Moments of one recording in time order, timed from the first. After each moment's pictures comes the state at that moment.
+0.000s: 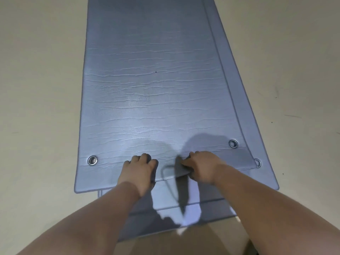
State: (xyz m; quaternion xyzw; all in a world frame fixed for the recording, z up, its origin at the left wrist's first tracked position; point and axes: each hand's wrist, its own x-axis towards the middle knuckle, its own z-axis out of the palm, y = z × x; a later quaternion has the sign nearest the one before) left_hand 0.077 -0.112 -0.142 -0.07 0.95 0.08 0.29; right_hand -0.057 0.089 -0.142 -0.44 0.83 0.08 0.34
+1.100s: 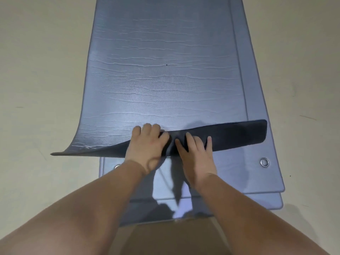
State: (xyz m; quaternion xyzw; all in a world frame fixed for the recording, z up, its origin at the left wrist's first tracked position) left_hand 0.050 -0.115 -0.134 -0.03 1.00 -0.01 0.04; right_hand -0.005 0.065 -0.164 -0.36 0.92 0.06 0.15
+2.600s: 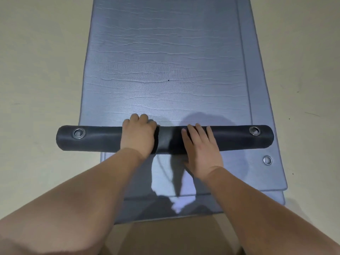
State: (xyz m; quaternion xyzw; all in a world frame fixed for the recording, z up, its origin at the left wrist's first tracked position) left_hand 0.032 -0.145 -0.154 -0.16 0.98 0.00 0.08; right_hand -0.026 0.068 -0.161 -0.41 0.90 0.06 0.12
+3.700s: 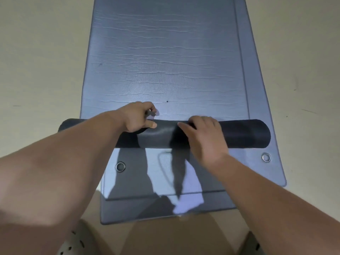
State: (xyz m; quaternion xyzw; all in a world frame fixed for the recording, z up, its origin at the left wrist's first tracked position) left_hand -0.013 -0.208 -0.123 -0.13 0.89 0.34 0.29; right_hand -0.049 0.061 -0.131 -0.41 0.91 -0.08 0.04
